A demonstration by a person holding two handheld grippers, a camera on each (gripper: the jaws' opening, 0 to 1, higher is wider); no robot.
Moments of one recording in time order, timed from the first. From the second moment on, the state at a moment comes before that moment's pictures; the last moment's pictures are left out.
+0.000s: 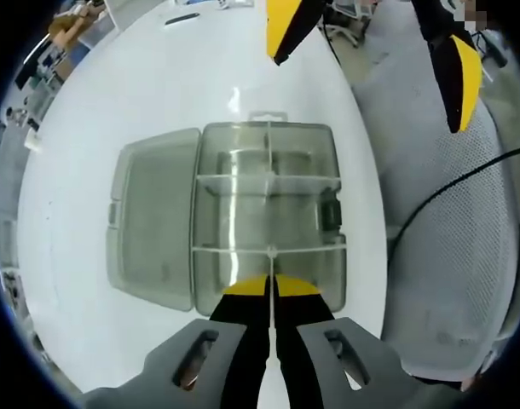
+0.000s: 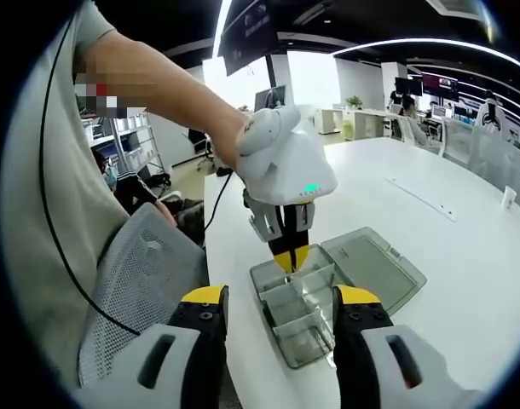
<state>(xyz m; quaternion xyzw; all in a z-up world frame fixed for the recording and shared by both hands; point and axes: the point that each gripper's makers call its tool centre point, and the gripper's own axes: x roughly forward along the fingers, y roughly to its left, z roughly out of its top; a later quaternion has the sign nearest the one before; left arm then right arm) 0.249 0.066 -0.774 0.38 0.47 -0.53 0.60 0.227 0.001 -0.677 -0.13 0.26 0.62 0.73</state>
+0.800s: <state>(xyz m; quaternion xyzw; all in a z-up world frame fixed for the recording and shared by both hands) 0.249 0.066 -0.778 0.39 0.46 -0.52 0.61 0.227 0.001 -0.676 -0.13 0.26 0.62 0.73</state>
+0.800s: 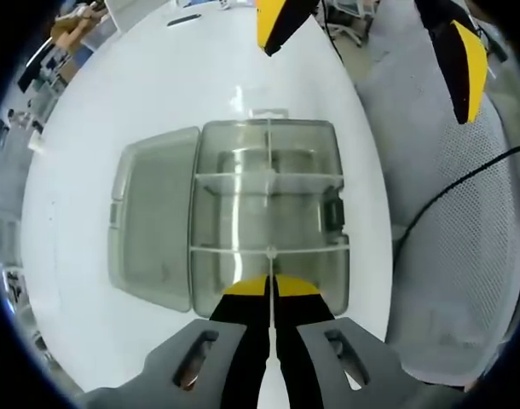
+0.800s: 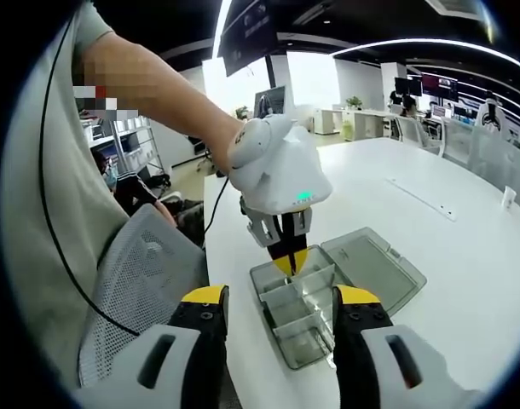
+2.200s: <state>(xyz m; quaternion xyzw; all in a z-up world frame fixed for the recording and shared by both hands) 0.247 0.065 -0.780 0.43 0.43 -0.51 0.61 0.224 -0.001 -0.679 -0.14 0.26 0.62 0.73</state>
